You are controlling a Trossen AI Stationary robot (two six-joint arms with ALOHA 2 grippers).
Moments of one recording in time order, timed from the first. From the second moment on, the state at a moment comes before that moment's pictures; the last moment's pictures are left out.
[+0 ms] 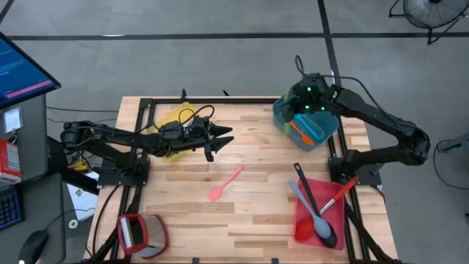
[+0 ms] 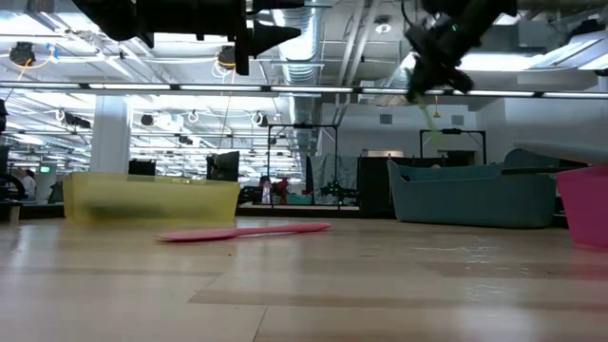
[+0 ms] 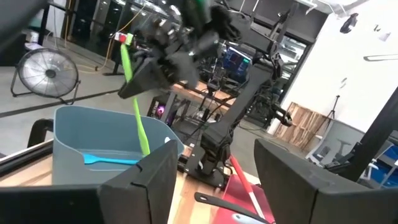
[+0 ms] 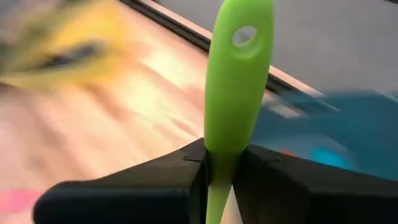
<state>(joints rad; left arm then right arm) 0.06 1.32 0.66 0.76 -0.12 -0.39 -0.62 1.18 1.12 -0.70 -0.01 0.29</state>
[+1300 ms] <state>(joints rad) 0.07 1.32 0.66 0.73 -0.13 -0.38 -0.76 1.72 1.12 -0.90 0.18 -0.03</state>
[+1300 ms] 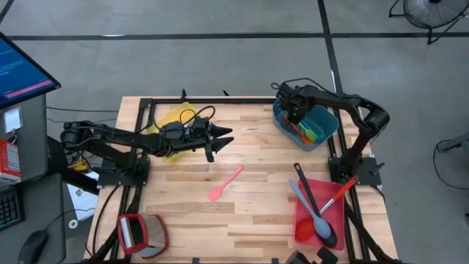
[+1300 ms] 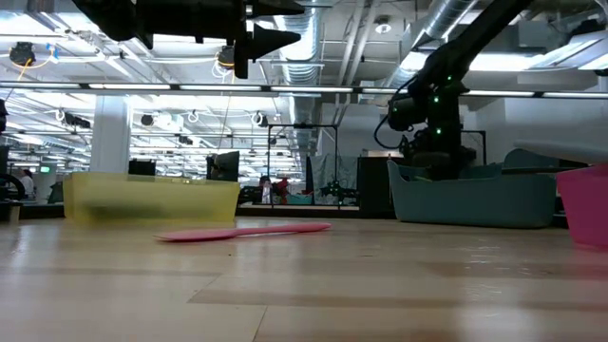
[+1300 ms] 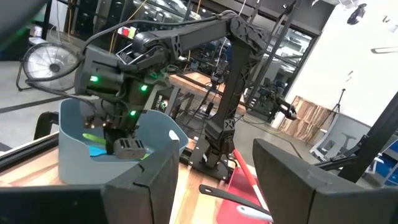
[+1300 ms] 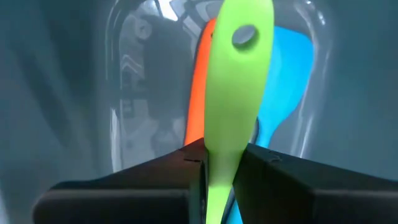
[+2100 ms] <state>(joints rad) 0.07 1.32 0.66 0.63 -0.13 -0.38 -0.76 1.74 1.11 -0.86 0.18 -0.03</state>
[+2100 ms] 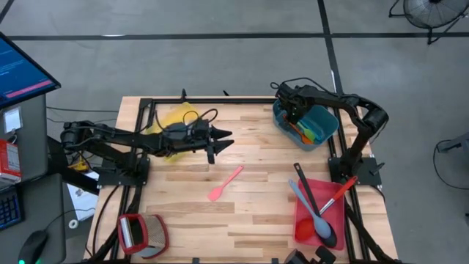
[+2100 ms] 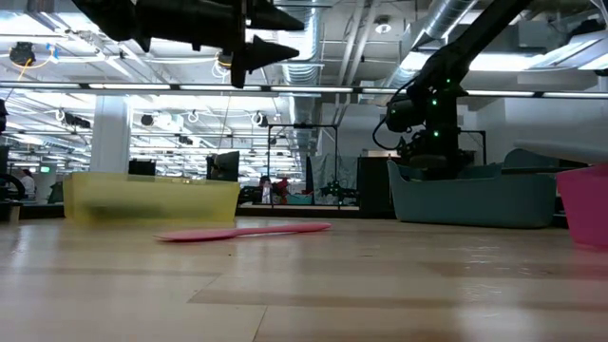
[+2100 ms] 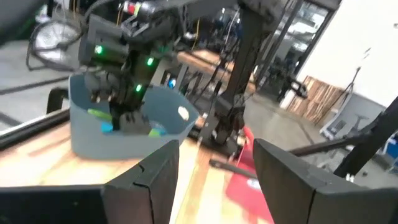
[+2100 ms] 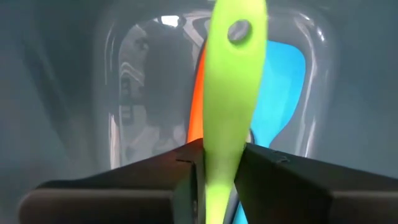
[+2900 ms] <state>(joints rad) -0.12 1.32 0.66 0.10 -0.30 -0.38 -0.68 1.71 1.11 -0.90 0.15 -0.02</state>
